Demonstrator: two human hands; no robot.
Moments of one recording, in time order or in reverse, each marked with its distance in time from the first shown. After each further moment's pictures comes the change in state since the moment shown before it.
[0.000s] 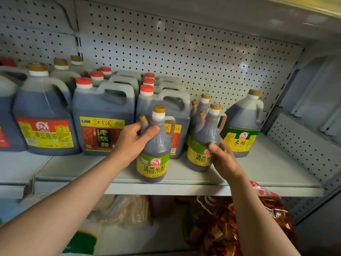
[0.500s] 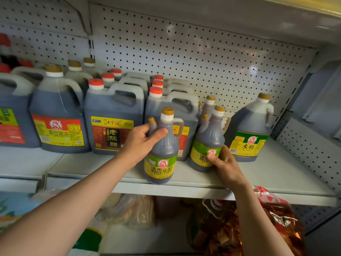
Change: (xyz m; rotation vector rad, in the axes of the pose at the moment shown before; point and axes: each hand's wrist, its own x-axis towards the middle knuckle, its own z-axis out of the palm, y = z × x) left_hand -0.002 0.000 -0.003 0.032 -0.027 -0.019; right_hand -0.004 0.025 -0.003 -0.244 0.058 0.029
